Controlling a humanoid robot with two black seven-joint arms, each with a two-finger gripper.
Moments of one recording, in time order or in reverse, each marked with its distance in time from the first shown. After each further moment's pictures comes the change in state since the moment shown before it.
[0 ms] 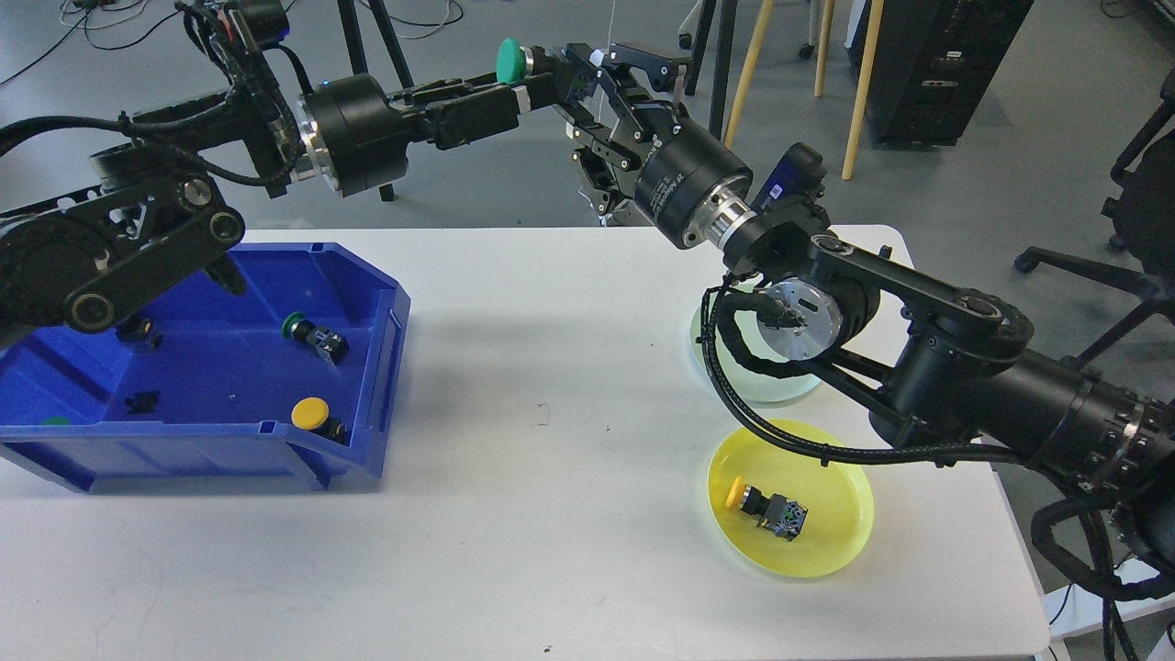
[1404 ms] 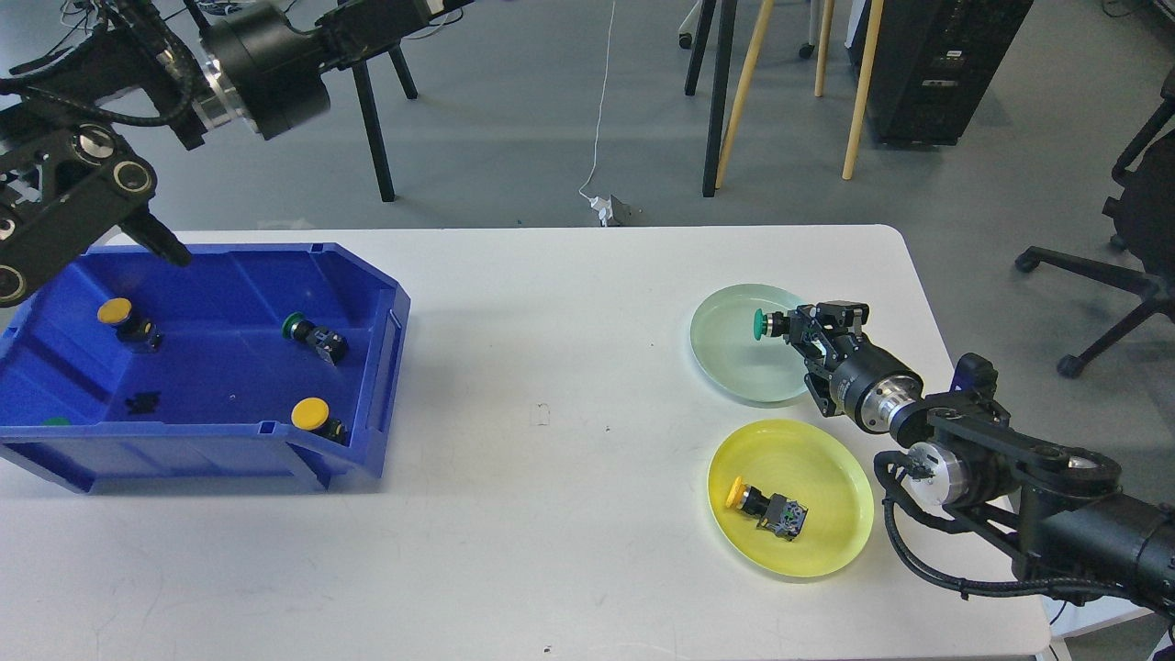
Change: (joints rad) left arm 0.050 0.068 -0.218 0.004 -0.055 -0.055 0.000; right arm -0.318 -0.164 -0.210 -0.367 -0.016 -0.016 -0.039
